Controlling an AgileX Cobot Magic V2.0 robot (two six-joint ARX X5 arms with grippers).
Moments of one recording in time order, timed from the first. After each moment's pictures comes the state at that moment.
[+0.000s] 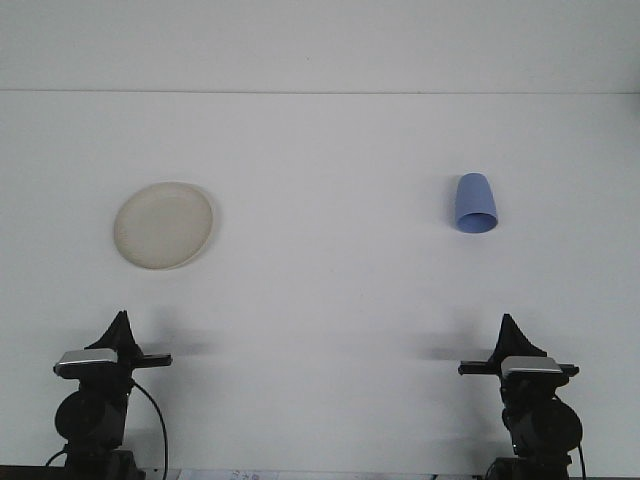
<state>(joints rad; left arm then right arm) -0.03 0.00 0.03 0.01 -0.16 0.05 -0.02 0.00 0.01 -0.05 -0.03 0.05</state>
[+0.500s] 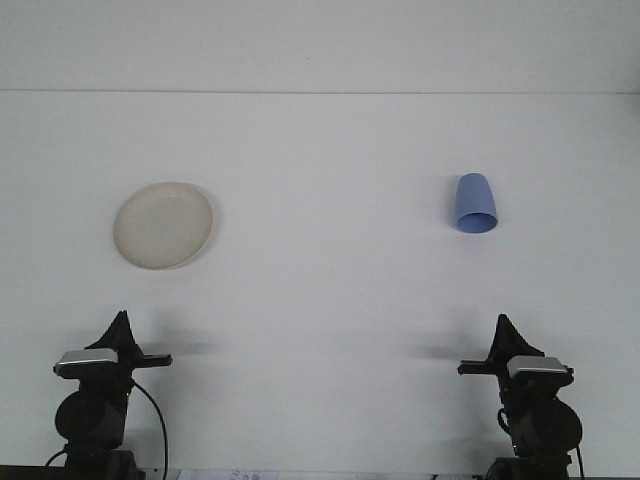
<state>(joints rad) -0.03 0.00 0.03 0.01 -0.16 0.05 -0.02 0.00 0.01 -0.06 -0.06 0.19</state>
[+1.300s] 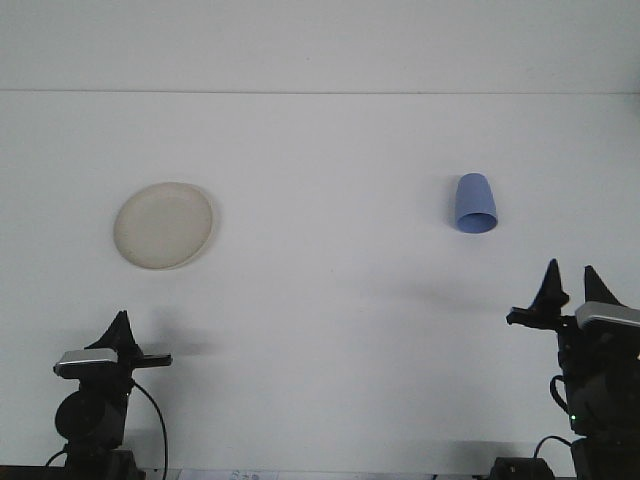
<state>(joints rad) -0.03 0.00 0.03 0.01 -0.16 0.05 -0.02 0.50 0.77 -0.34 0.08 0.16</state>
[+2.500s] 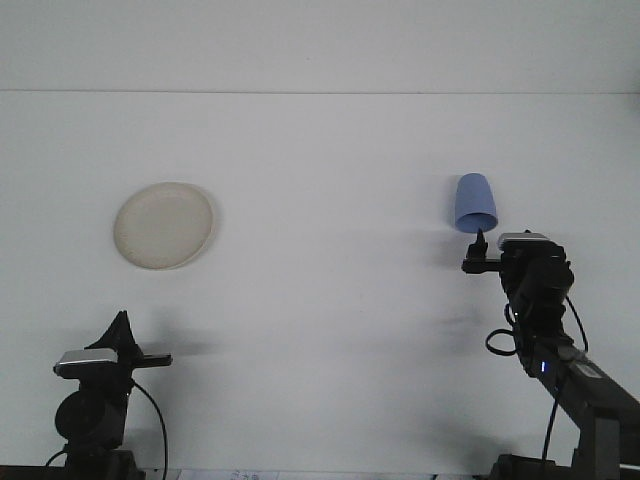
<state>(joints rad) -0.03 0.00 0.03 0.02 -0.16 0.05 -0.13 1.45 0.53 0.63 -0.11 0.01</state>
